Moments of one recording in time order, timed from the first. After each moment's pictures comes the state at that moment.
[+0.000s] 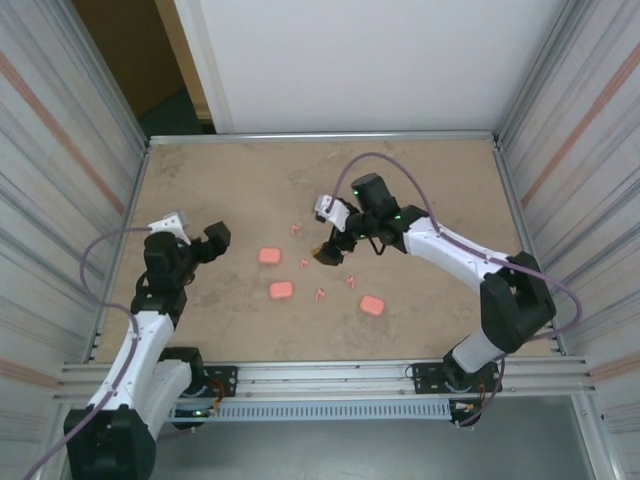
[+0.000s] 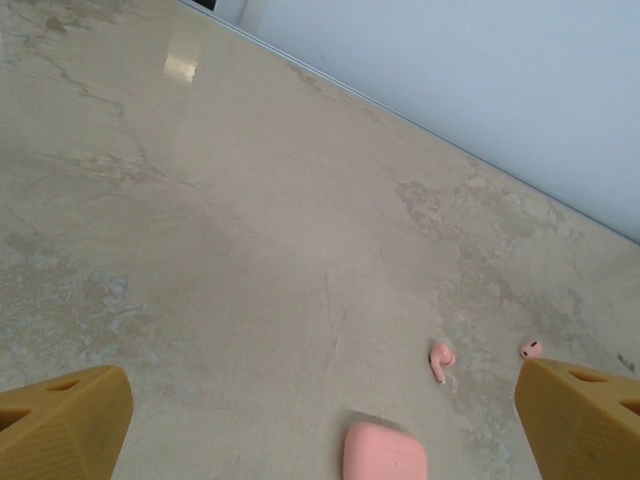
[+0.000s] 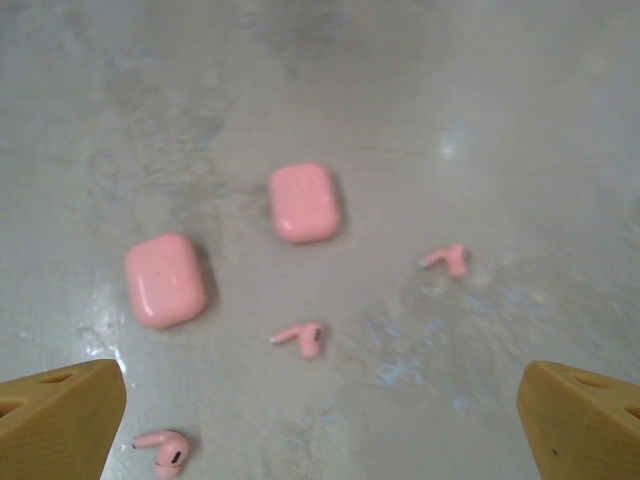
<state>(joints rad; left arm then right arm) -0.02 0.77 0.44 -0.06 0.14 -0.47 0.65 1.58 1.14 -0.32 -0.49 -0.52</state>
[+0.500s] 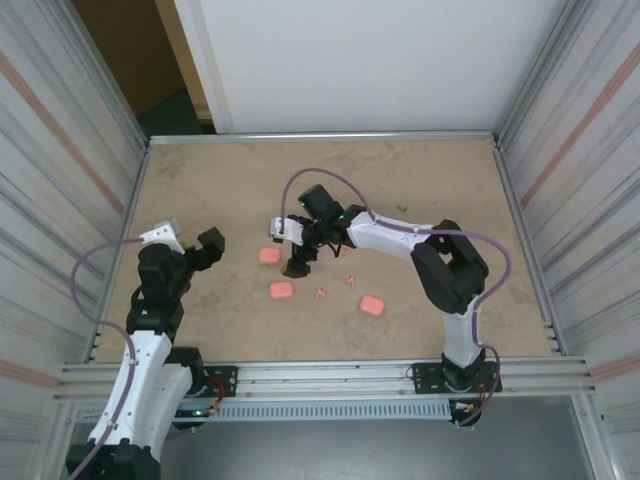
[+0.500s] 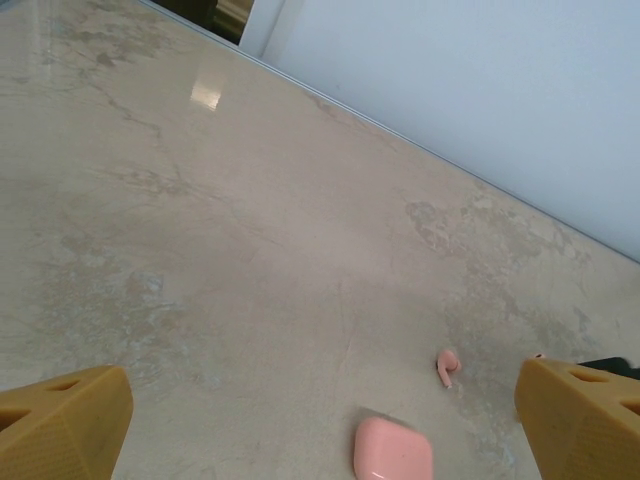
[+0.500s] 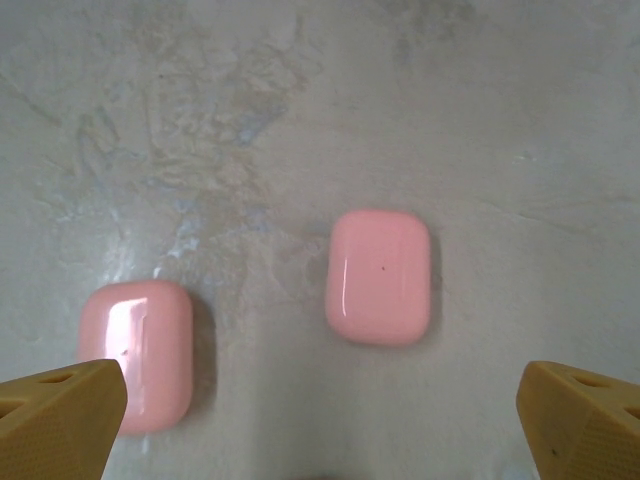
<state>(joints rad) -0.02 0.61 0.41 -0.16 0.07 -0.47 0.79 1.98 1.40 -0.31 -0.47 -0.64</state>
